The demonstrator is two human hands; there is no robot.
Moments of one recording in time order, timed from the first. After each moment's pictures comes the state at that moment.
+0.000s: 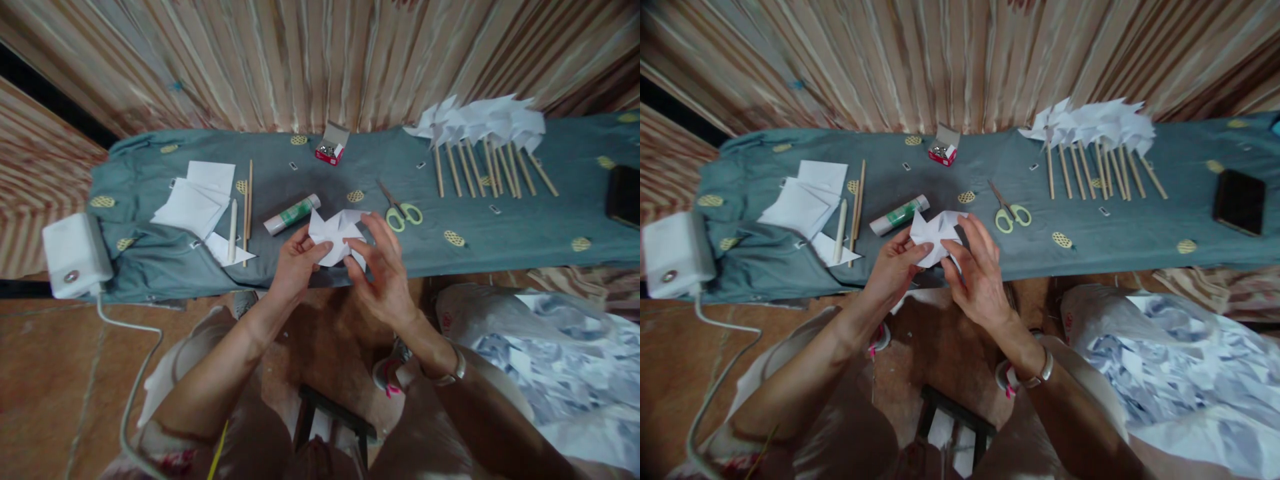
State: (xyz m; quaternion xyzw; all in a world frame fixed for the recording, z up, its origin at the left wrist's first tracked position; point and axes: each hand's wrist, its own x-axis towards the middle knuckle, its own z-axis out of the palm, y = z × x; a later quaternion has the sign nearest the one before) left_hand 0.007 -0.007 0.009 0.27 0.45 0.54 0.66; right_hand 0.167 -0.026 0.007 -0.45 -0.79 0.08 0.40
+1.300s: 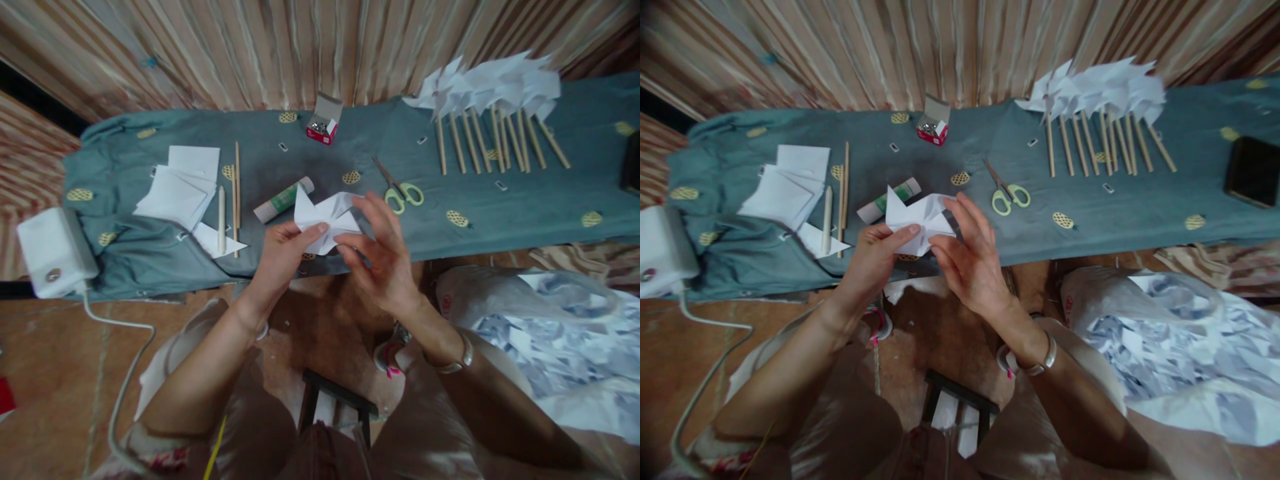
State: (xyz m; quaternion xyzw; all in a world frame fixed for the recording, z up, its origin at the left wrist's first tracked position) left_hand 0.002 -0.007 0.022 0.33 0.49 0.53 0.61; right_hand 0.171 -0.023 0.010 -0.42 -0.79 0.12 0.42
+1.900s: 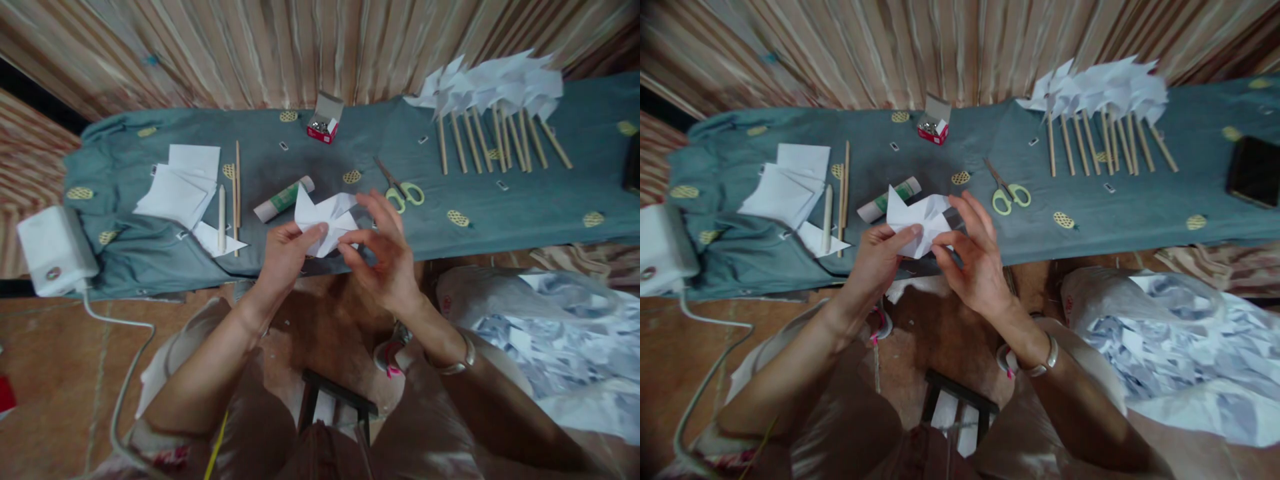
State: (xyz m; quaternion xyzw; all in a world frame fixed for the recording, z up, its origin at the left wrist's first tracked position) left_hand 0.006 -0.009 0.015 0.31 0.51 0.54 0.59; right_hand 0.169 -0.022 0.012 -0.44 -0.77 0.12 0.44
